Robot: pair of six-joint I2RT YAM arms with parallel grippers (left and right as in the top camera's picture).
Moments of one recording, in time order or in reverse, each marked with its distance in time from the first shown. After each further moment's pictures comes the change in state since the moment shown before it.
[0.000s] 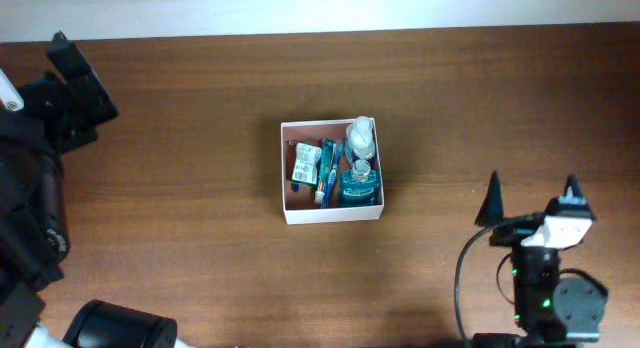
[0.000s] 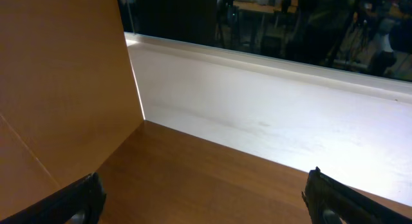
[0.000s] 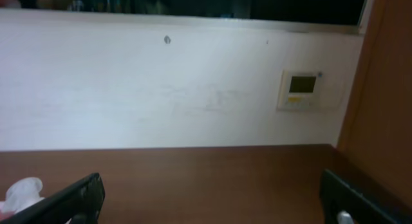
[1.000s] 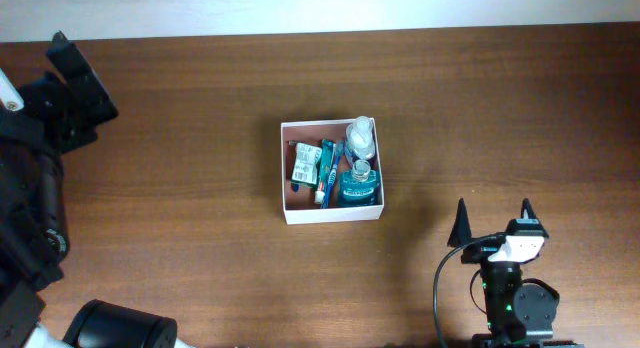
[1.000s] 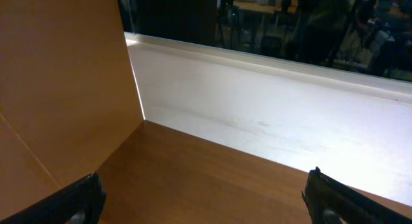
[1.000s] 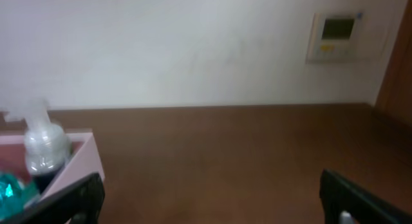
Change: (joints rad) left arm 0.000 0.000 0.000 0.000 0.000 0.000; right arm 0.038 -0.235 -0.353 0.021 -0.026 0.046
